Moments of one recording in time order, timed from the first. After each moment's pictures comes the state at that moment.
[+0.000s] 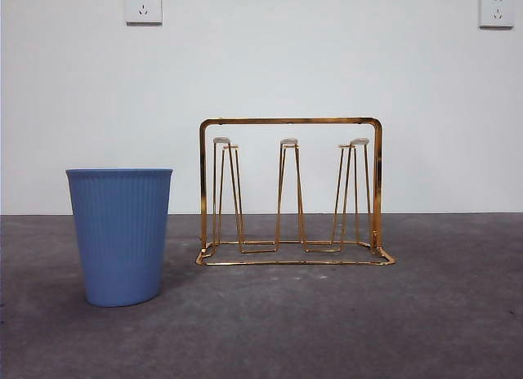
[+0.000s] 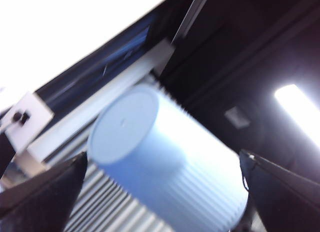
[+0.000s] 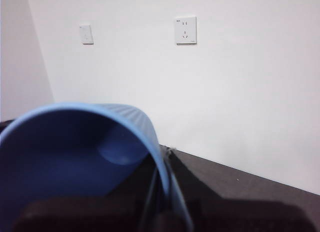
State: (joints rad) left arm -0.78 1.31 0.95 1.03 0.33 -1.22; right arm 0.76 0.92 1.39 -0.42 0.08 0.02
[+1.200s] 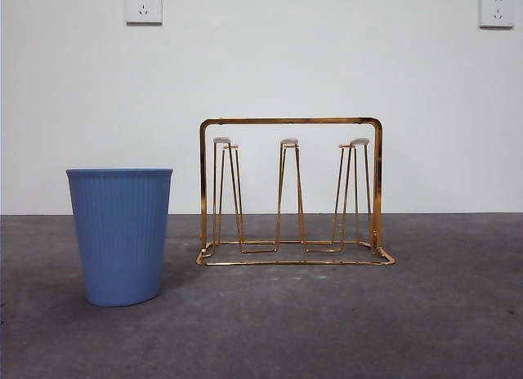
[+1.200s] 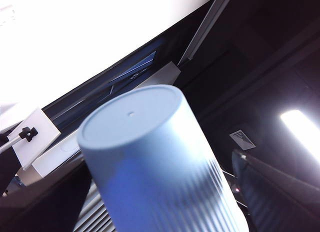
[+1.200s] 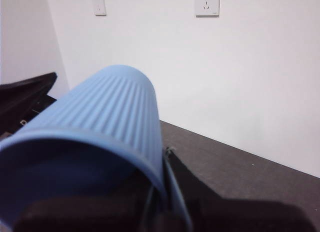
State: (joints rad) left arm -0.78 1.32 0.95 1.05 0.26 -1.24; right arm 0.76 1.01 1.38 -0.43 0.04 0.00
